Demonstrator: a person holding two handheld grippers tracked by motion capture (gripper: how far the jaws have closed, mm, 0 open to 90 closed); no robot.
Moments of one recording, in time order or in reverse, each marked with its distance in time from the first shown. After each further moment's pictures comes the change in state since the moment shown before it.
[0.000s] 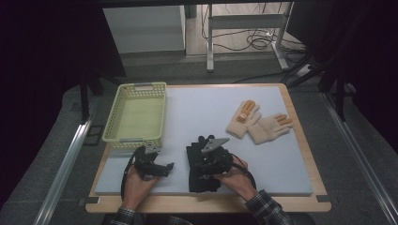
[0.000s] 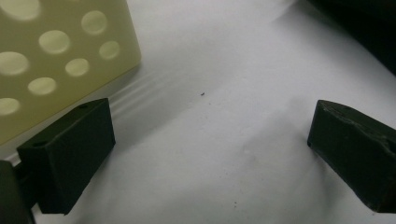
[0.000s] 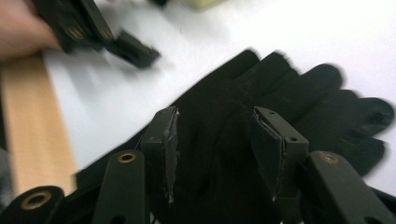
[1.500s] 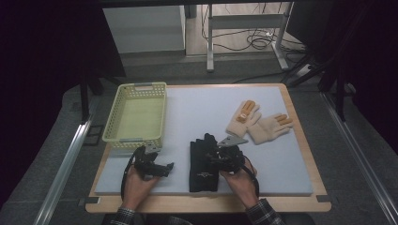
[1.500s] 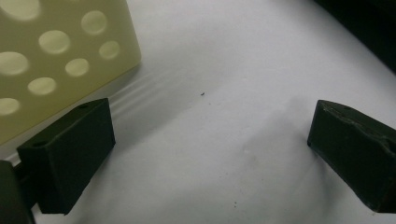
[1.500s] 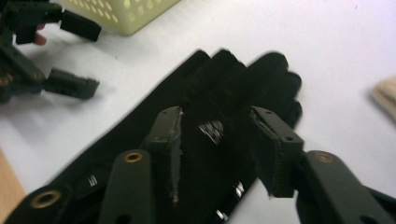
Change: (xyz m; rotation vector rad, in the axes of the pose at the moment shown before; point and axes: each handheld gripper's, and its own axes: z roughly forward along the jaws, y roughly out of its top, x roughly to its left) left arm 0.000 0.000 0.000 0.001 0.000 0.001; right arm -0.012 -0.018 -0.033 -0.130 -0.172 0.269
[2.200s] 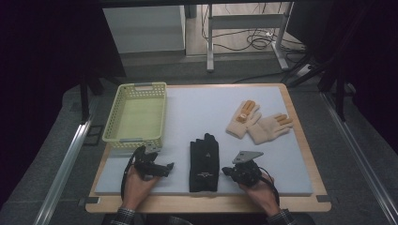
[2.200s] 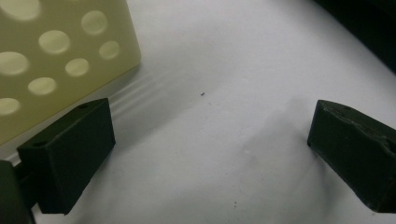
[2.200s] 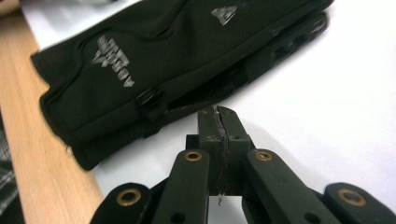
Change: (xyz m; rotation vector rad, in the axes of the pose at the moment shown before) left arm 0.000 0.000 0.000 -0.001 0.000 0.000; right arm -0.025 -0.057 -0.019 0.075 0.163 -0.137
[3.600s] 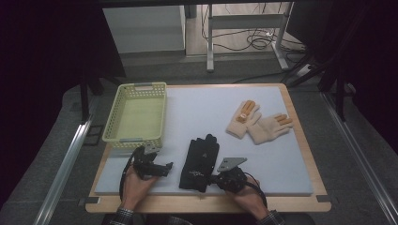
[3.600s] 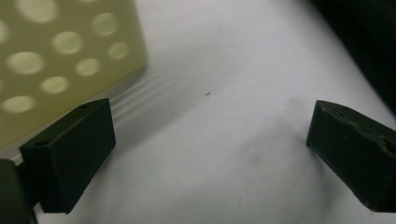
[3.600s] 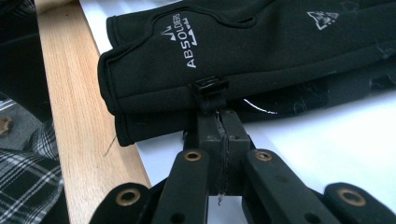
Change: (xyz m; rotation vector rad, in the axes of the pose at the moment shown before) left arm 0.003 -0.003 -0.005 -0.007 0.035 -0.003; right arm 0.034 0.010 0.027 -0.002 0.110 -0.082
